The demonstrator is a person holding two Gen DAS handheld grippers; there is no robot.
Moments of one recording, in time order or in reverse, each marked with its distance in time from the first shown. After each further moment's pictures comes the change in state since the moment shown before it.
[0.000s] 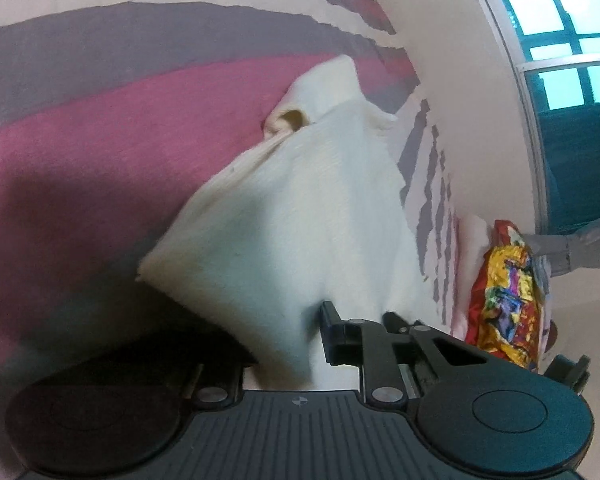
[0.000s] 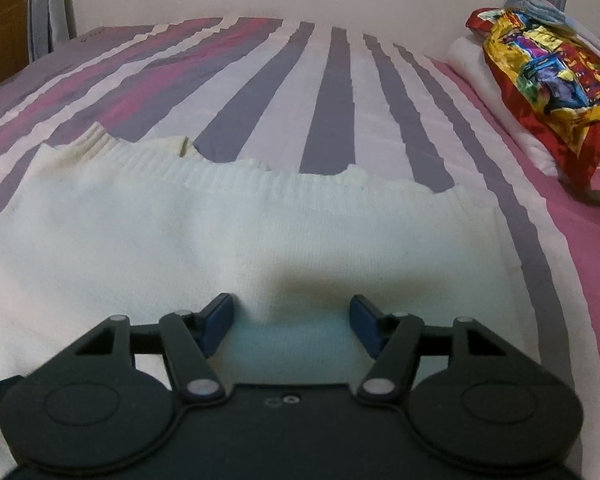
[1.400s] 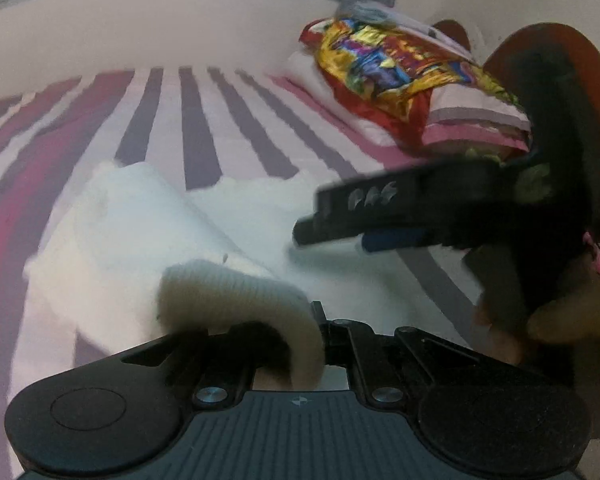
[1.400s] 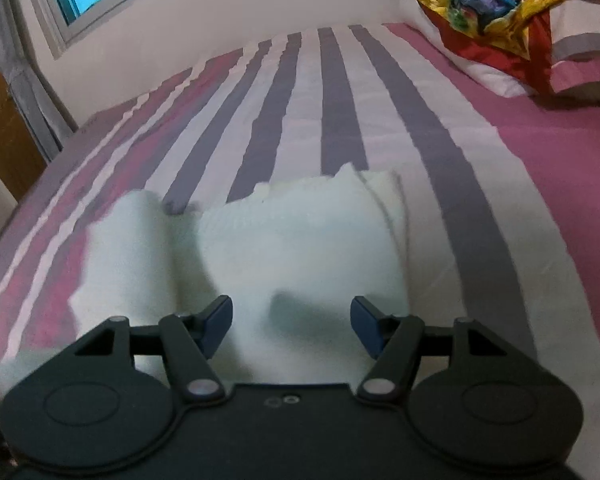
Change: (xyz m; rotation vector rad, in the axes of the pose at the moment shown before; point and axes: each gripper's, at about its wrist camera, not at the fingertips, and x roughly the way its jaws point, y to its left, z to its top) left arm 0.028 -0.191 -0.112 1.140 0.082 0.012; right arm -0.044 -0.139 -0.012 0.307 -0.014 0.255
